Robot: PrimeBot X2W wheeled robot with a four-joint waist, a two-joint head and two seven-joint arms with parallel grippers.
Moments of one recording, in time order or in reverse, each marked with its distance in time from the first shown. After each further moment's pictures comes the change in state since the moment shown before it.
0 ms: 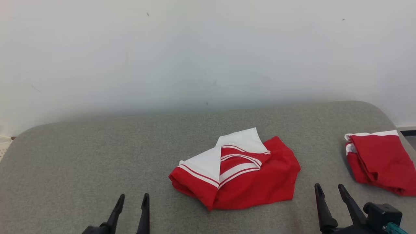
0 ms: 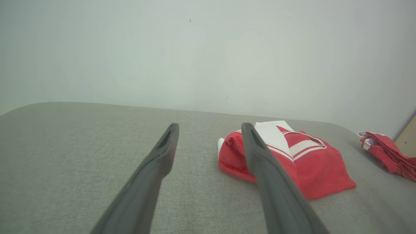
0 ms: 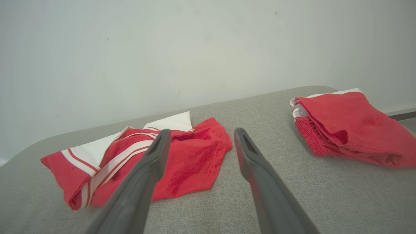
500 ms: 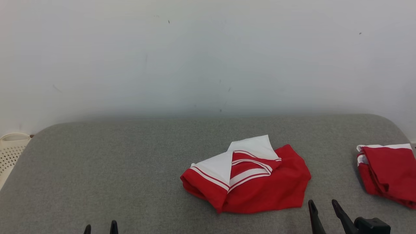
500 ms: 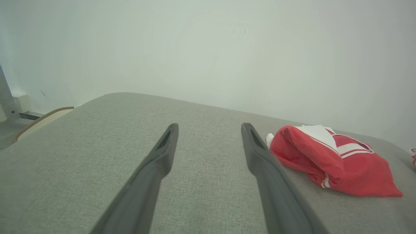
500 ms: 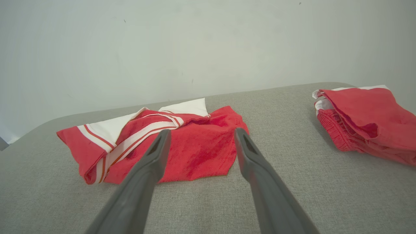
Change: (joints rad) left arm 0.258 -0.031 0.212 -0.207 0.067 0.009 -0.003; right arm 0.047 0.000 0.023 0.052 -0.044 0.000 -0.050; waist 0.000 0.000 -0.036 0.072
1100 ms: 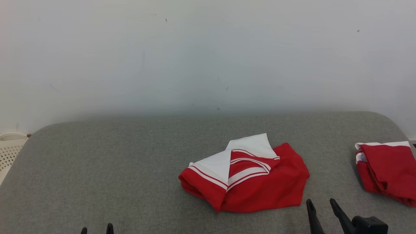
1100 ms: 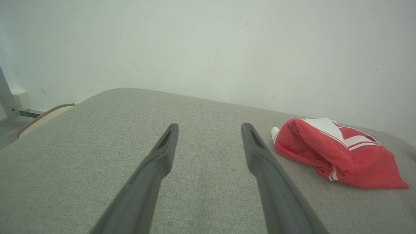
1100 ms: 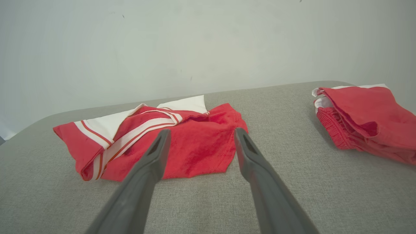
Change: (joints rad) left arm -0.002 0.001 0.051 0.039 0.018 -0.053 0.000; right arm -0.007 0.000 0.007 0.009 -0.013 0.000 0.000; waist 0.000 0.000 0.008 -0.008
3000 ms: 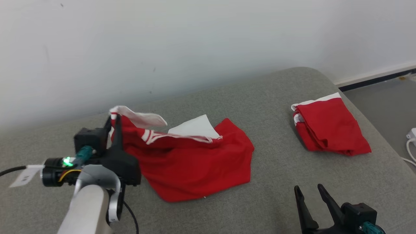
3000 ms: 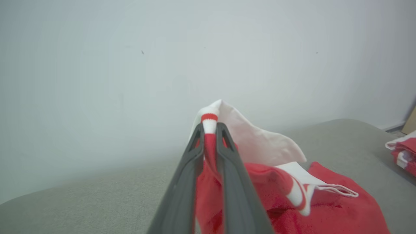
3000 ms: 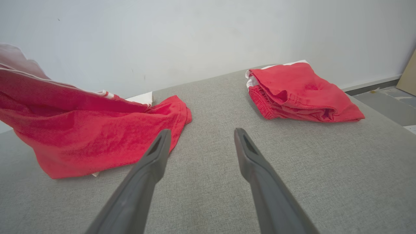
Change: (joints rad) left arm -0.666 0.051 -0.236 0.284 0.078 0.186 0.299; right arm -0.072 0.000 0.058 0.007 0.007 0.000 -0.004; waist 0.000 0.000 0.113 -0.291
